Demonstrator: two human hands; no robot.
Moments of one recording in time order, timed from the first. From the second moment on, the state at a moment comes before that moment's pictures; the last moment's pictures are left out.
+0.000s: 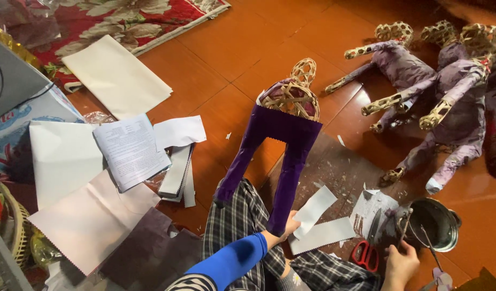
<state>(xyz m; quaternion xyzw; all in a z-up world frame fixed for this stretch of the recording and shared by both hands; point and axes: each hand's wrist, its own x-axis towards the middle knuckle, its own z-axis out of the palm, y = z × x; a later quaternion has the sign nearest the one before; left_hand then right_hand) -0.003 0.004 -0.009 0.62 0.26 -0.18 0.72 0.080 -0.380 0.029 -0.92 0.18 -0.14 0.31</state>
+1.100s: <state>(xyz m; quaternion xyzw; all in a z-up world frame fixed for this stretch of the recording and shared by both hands) -0.011 0.005 0.021 0.74 0.28 -0.13 0.60 0.070 -0.359 0.019 -0.69 0.34 -0.14 0.62</state>
